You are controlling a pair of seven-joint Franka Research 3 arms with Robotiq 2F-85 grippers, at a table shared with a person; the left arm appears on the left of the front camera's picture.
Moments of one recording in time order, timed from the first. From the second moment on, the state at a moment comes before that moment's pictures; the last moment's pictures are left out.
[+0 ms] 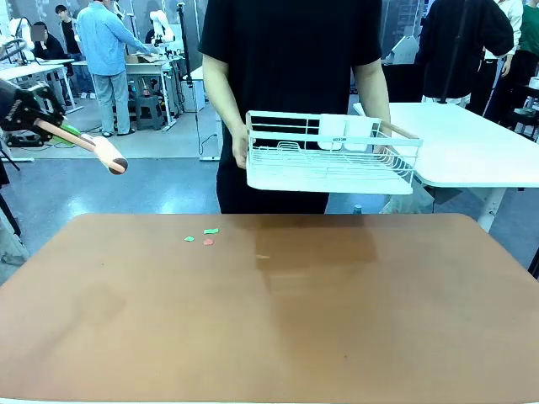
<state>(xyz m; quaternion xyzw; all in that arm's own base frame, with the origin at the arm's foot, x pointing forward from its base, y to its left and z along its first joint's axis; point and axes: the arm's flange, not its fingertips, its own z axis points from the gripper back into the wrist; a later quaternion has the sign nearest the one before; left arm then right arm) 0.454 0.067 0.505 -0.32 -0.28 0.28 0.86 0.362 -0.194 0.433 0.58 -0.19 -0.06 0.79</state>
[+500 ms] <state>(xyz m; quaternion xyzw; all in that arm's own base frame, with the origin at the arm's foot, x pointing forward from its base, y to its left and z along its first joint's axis) 0.578 0.076 0.453 -0.19 -0.10 0.02 0.98 0.363 -0.193 0.432 0.58 -0.19 -0.06 0.79</state>
